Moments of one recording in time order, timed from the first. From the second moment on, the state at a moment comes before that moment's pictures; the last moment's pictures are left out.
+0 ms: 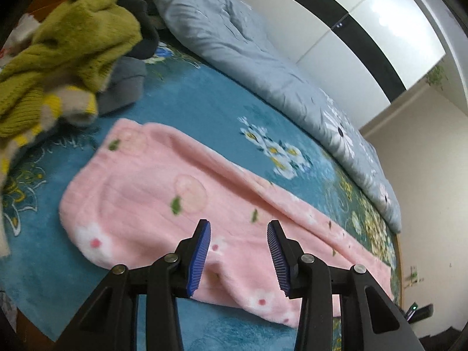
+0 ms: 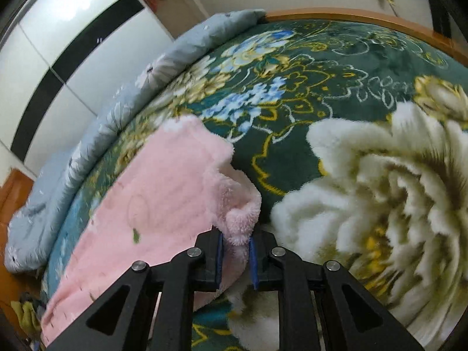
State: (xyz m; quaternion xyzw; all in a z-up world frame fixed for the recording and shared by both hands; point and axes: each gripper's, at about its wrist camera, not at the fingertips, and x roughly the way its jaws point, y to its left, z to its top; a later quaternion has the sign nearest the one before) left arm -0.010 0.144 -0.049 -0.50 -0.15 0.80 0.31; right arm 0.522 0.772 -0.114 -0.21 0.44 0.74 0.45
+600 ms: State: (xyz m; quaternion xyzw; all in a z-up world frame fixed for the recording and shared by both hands) left arm 0.049 0.259 -0.084 -0.49 0.00 0.80 0.34; right arm 0.511 0.767 -0.084 -0.20 0.41 0.76 0.47
